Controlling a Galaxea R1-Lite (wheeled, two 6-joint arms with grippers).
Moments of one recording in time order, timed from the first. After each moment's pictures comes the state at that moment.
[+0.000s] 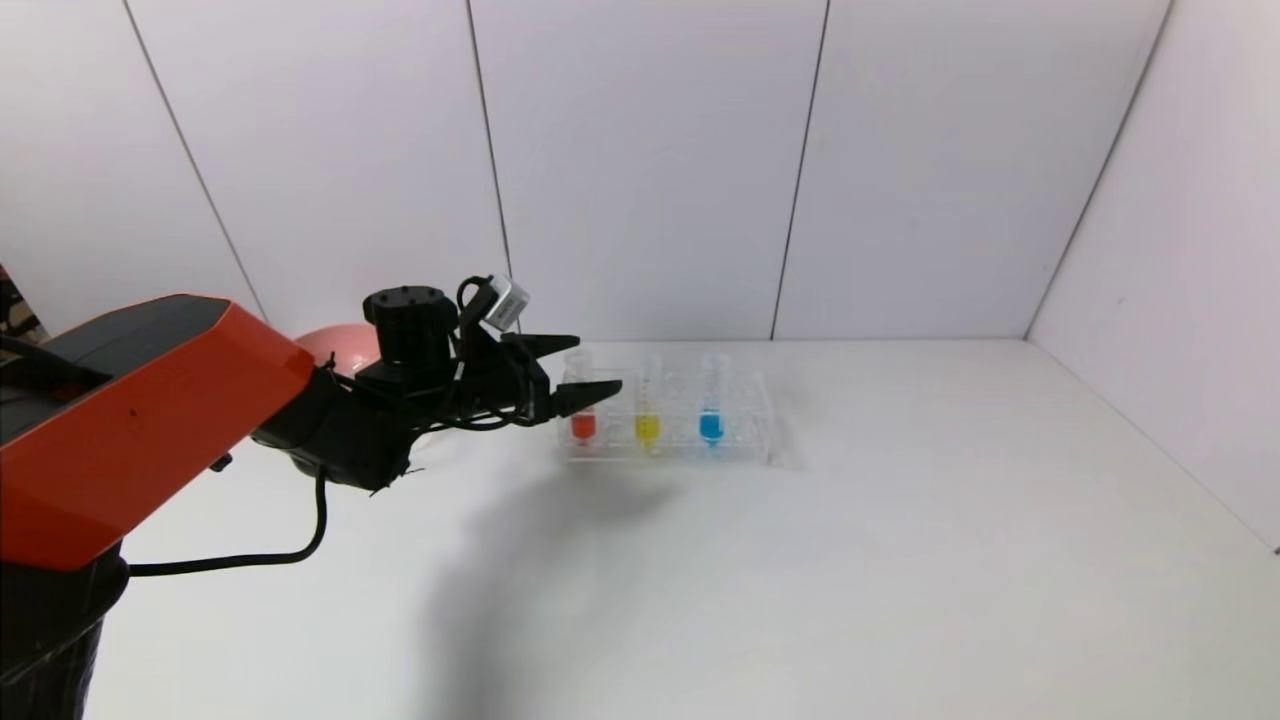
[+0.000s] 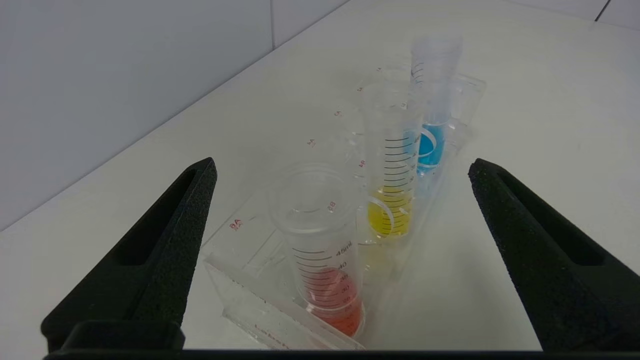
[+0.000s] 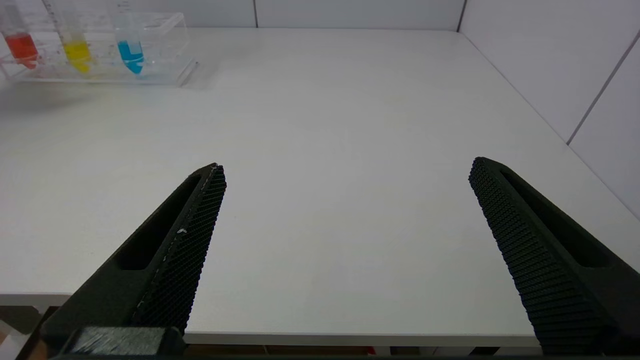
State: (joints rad) left arm -0.26 2.24 -1.20 -0.98 -0.81 0.06; right arm 0.00 0.00 0.00 0.01 0.00 0.00
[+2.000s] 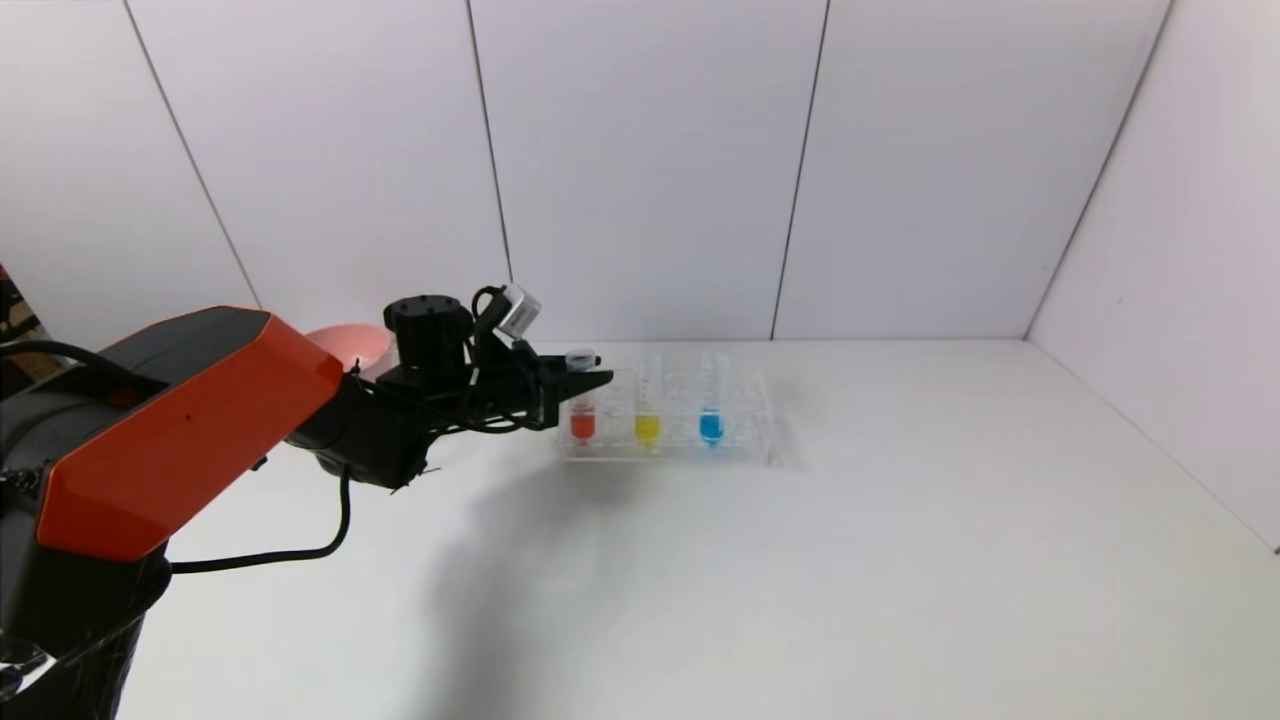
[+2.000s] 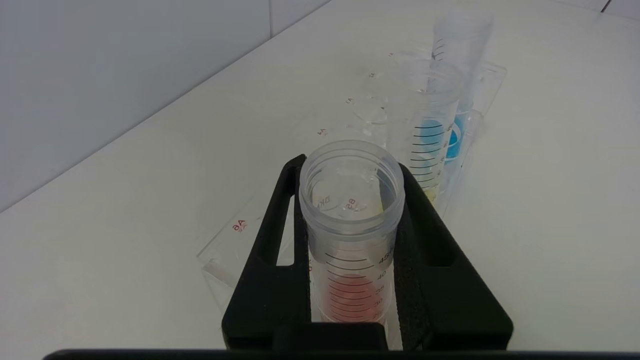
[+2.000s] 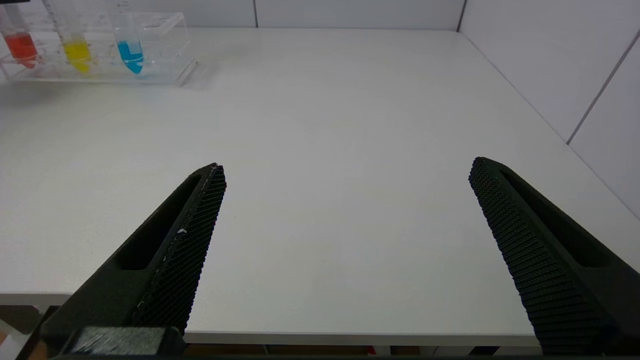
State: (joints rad) left arm -0.26 2.32 -1.27 -0.97 -0.81 0.05; right arm 0.00 0.00 0.00 0.01 0.00 0.00
